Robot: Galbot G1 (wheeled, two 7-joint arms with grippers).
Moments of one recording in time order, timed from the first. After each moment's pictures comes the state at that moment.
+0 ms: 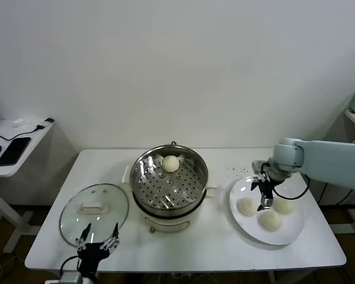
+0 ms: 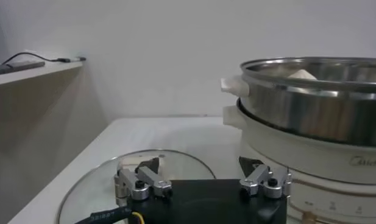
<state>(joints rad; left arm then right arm) 1.76 -1.43 -0.59 -2.05 -0.15 0.09 -0.07 0.54 0.81 -1.72 1.29 0.57 -0.31 -0.81</state>
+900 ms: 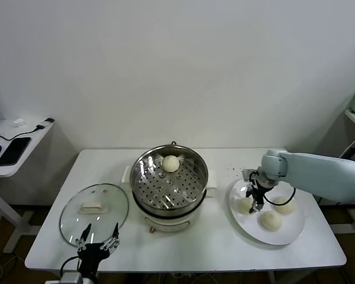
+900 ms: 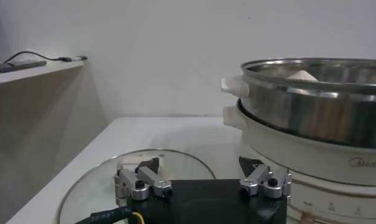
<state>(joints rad) 1.76 -1.44 -0.58 -2.07 -0.15 0.09 -0.07 0.48 0.83 -1.64 1.24 0.51 -0.31 -0.86</state>
